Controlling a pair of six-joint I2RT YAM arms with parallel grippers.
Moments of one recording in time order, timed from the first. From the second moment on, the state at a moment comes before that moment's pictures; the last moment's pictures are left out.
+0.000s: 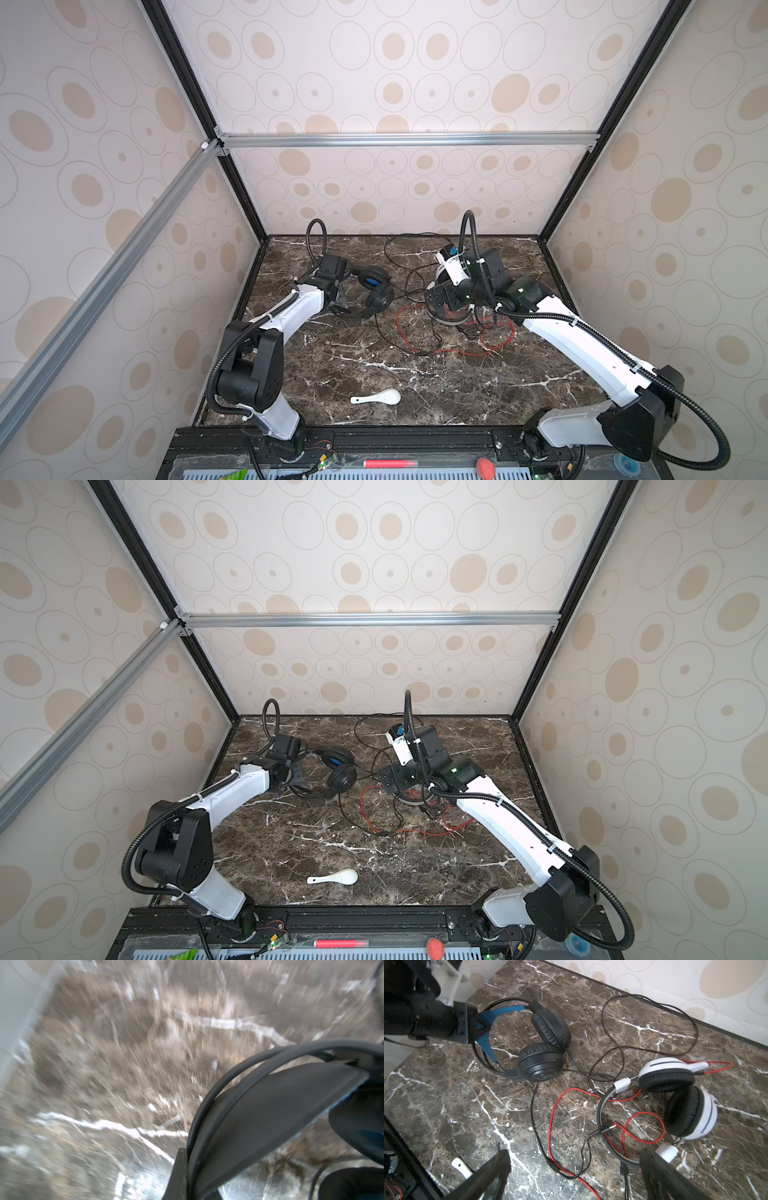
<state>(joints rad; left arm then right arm) -0.27 1.62 1.18 -0.57 -0.39 -0.50 0.61 1.35 1.30 -0.67 -0.08 0.07</state>
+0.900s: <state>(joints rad) -0.26 1.33 1.51 -0.68 -0.10 -0.15 0.61 1.33 1.29 -0.44 -0.34 -0.23</state>
